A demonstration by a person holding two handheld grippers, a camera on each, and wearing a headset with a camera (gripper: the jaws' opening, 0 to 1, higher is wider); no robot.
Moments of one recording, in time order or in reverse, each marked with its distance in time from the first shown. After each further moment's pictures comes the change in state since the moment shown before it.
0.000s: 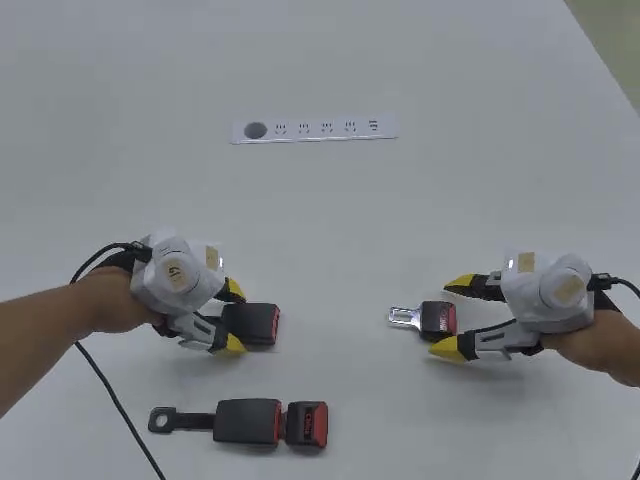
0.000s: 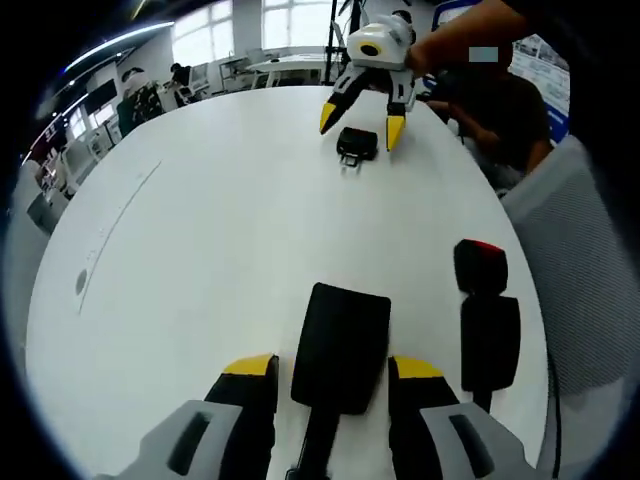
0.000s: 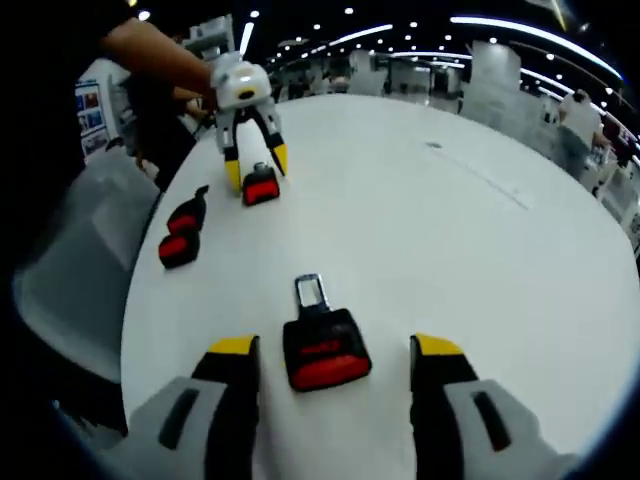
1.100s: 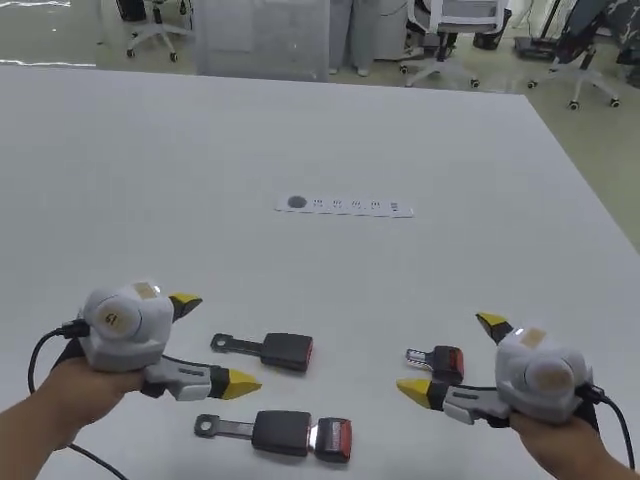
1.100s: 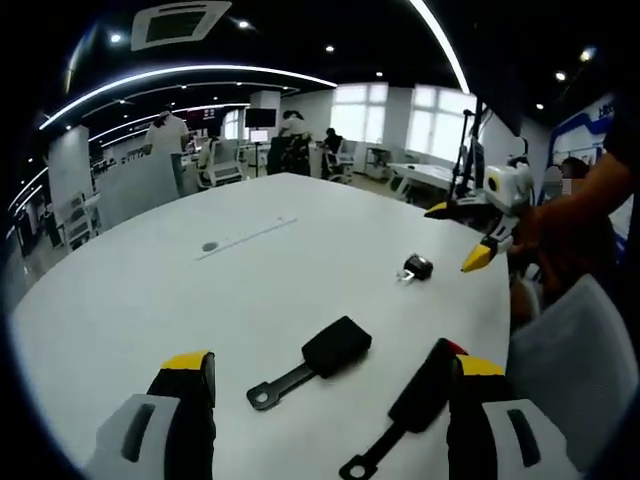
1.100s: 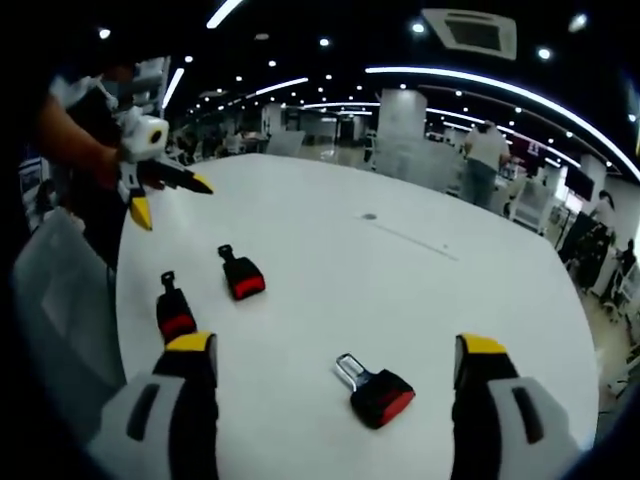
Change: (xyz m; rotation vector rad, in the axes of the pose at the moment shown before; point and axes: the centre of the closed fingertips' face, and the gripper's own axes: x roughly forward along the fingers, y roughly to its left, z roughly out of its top) left arm -0.125 -0.053 -0.006 -0.425 -0.426 0.365; right arm -0.030 0.067 0.058 0.080 -0.210 -0.355
